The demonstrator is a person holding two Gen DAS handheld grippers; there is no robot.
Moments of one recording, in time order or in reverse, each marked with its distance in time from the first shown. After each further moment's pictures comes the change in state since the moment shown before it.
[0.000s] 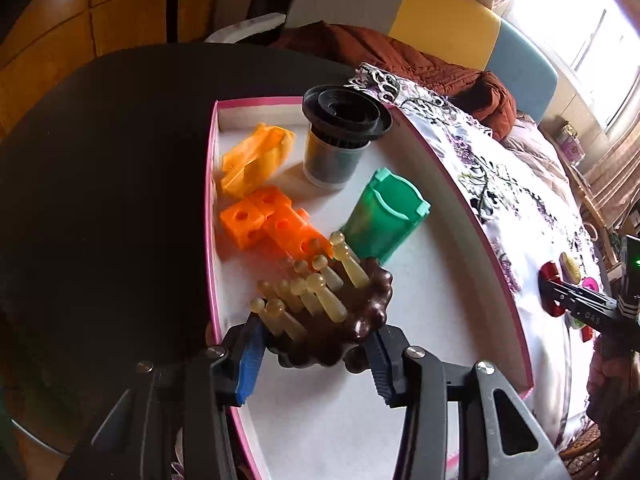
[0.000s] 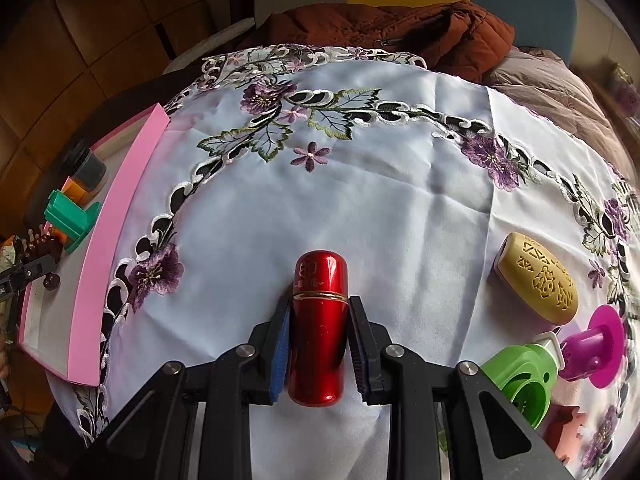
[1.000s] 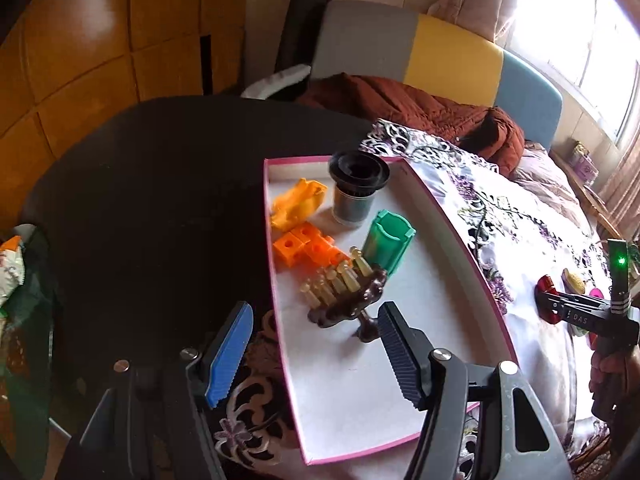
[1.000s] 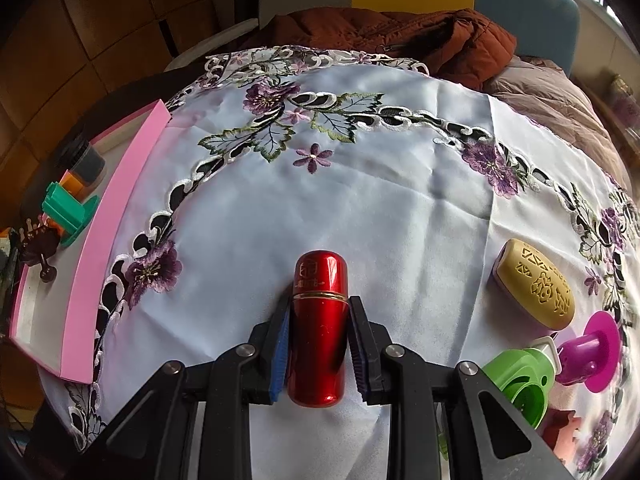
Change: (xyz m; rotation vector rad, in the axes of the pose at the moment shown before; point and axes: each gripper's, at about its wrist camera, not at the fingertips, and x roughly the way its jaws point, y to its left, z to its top) left arm -0.070 -0.002 -0.024 -0.010 -0.182 0.128; right arm 0.000 0.001 -0.001 -0.031 -0.015 -0.018
